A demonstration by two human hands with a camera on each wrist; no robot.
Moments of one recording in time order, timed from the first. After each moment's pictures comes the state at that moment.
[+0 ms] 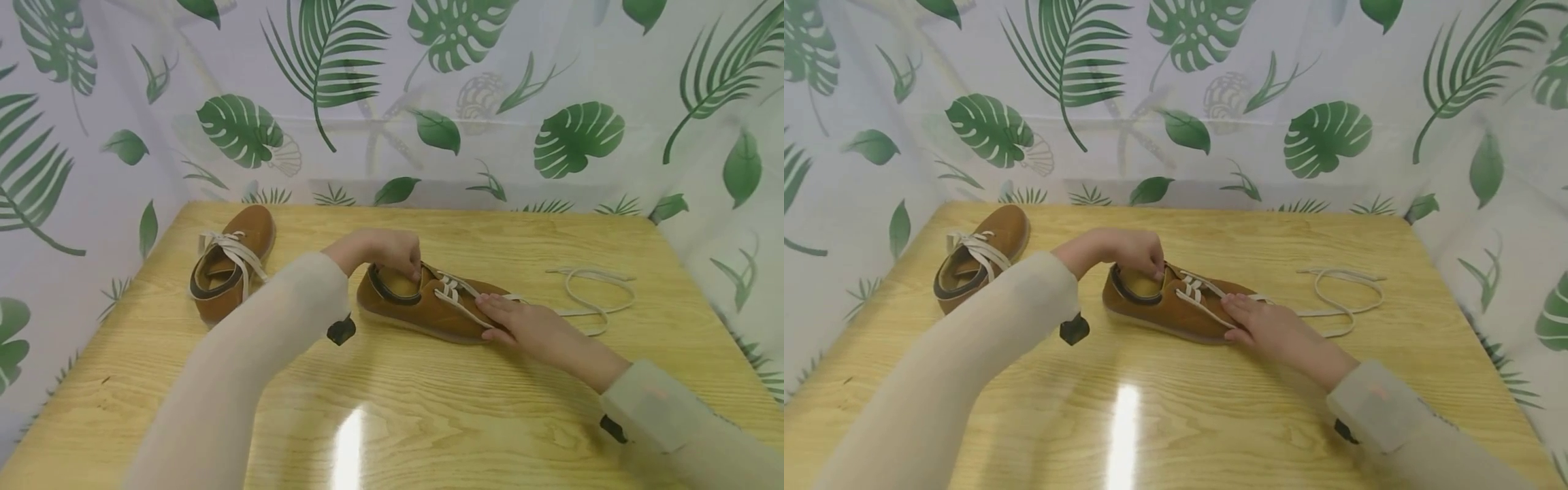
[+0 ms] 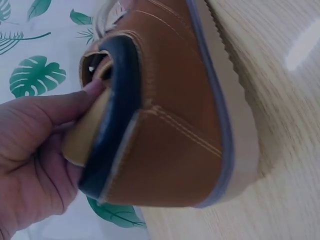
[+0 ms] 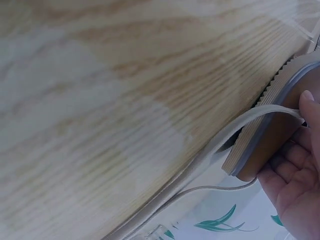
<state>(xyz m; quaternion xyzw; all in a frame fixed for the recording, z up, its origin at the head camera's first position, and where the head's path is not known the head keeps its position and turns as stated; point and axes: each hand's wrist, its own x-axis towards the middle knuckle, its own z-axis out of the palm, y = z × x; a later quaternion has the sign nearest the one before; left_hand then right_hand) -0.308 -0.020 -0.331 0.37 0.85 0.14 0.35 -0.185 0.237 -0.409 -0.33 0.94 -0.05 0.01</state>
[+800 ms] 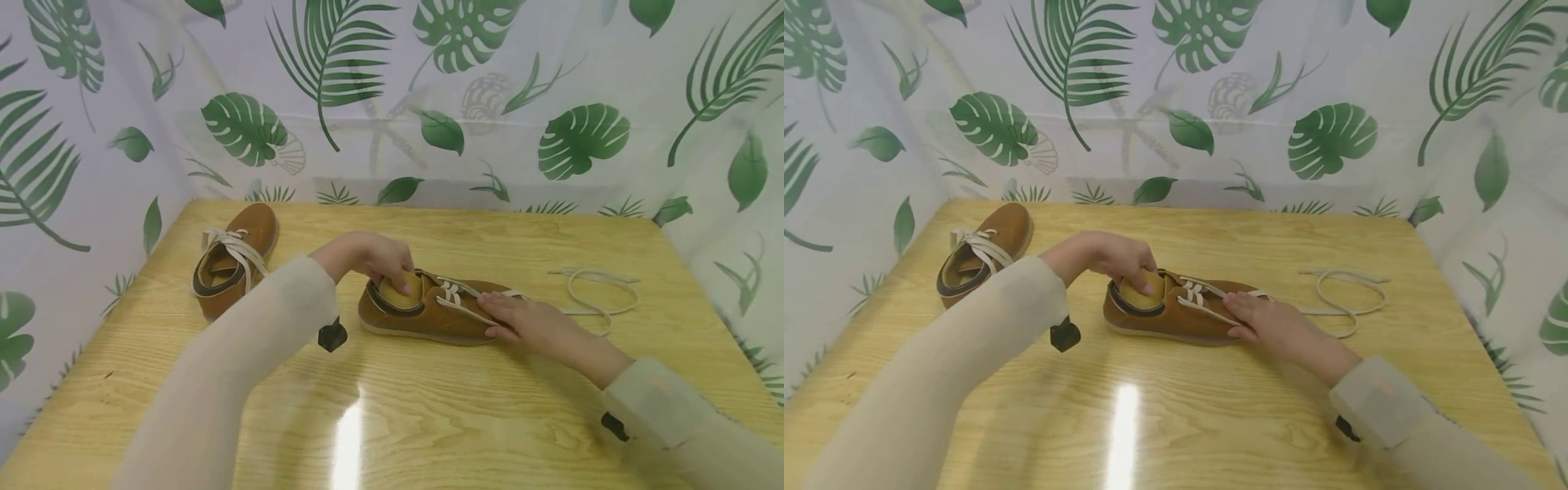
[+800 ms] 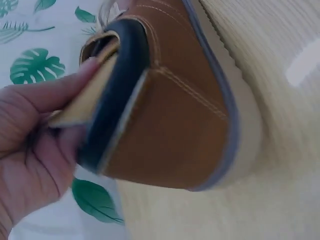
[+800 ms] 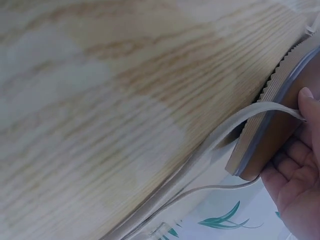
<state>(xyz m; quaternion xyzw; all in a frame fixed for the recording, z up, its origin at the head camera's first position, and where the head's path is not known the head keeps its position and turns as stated) -0.299 -0.035 -0.335 0.22 0.79 0.31 0.49 -0.193 0.238 -0.406 -0.34 0.94 -0.06 0.03</state>
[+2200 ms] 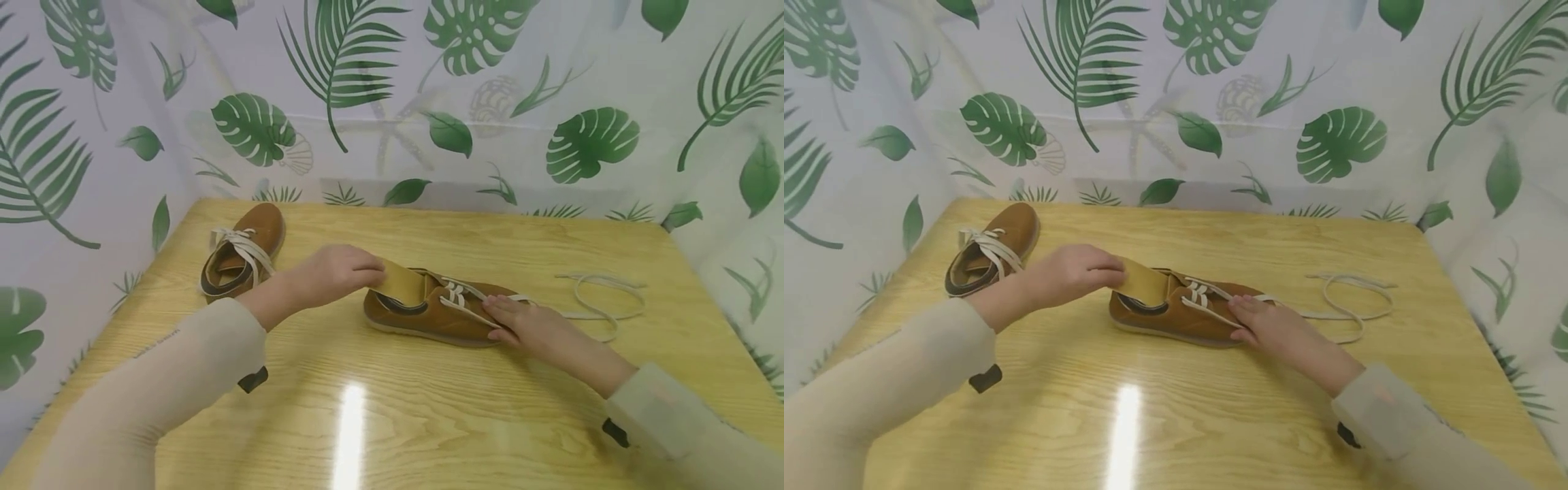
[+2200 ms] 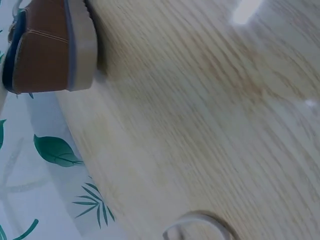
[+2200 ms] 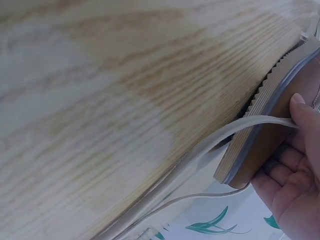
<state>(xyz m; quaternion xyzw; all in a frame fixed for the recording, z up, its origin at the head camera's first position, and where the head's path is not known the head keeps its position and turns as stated) -0.270 -0.126 -0.369 0.64 0.70 0.12 -0.27 -0.190 0.227 -0.405 -0.34 0.94 -0.04 0.01</state>
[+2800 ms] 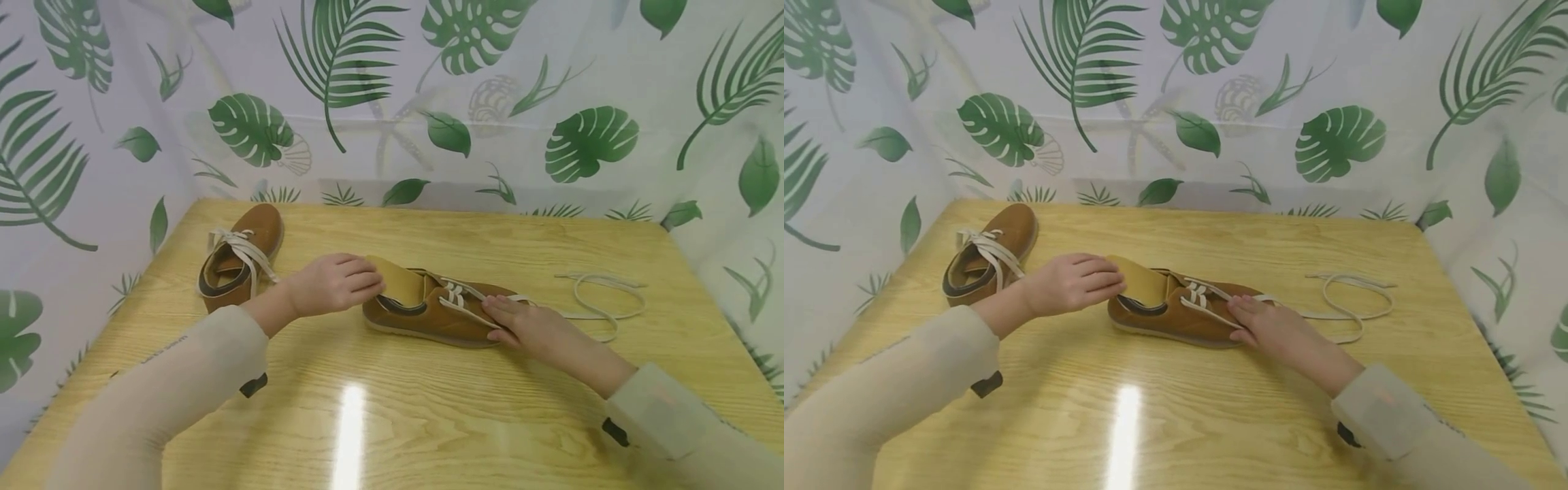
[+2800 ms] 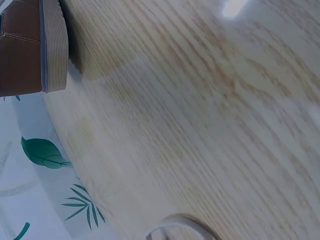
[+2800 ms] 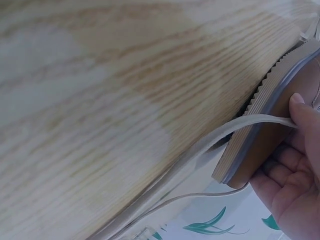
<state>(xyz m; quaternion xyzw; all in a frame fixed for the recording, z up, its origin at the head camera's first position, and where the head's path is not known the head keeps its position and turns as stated) -0.272 -0.127 -0.385 0.65 0.62 -0.05 -0.43 -0.190 0.229 -0.407 -0.35 0.94 -0.04 -0.01</state>
